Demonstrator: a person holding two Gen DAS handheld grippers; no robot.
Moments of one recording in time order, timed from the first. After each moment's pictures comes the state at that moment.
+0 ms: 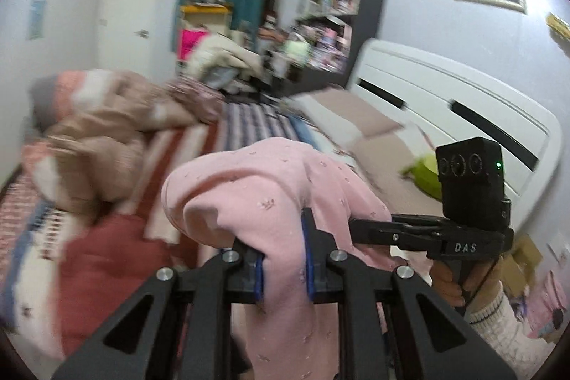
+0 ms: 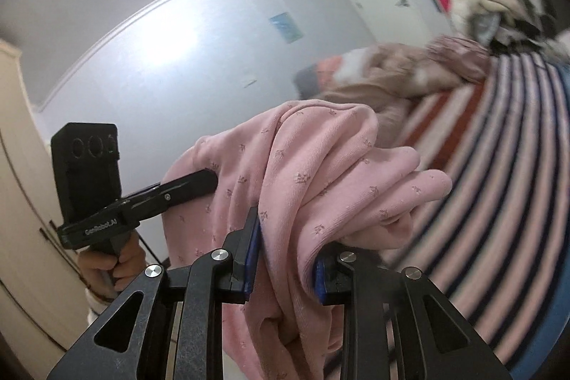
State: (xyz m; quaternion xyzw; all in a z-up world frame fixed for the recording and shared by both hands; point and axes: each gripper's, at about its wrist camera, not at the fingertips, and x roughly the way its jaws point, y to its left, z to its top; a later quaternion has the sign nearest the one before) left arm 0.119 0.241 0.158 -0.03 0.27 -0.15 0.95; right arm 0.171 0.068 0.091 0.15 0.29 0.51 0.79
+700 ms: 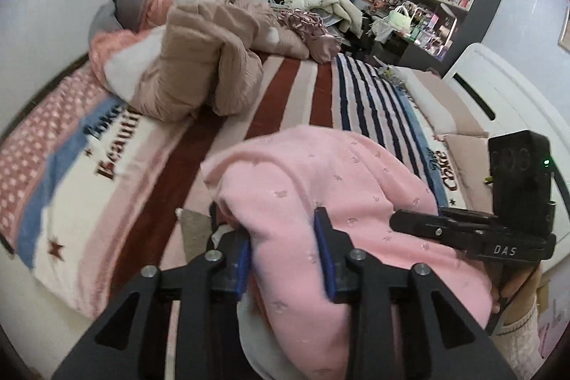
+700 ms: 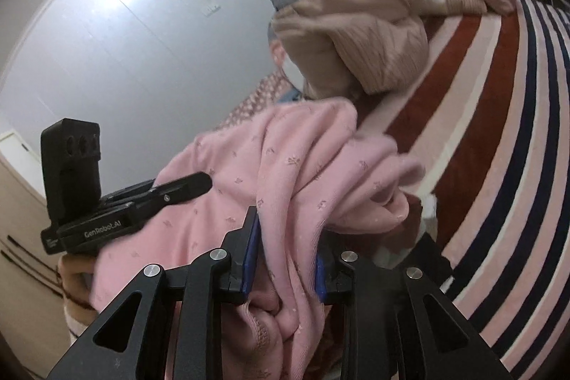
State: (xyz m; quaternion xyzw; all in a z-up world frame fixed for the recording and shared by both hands) left arm 0.189 0.469 0.027 -0.14 0.39 -0.04 0.91; right arm 0.247 0.277 -0.002 0.09 0.45 0.47 0.75
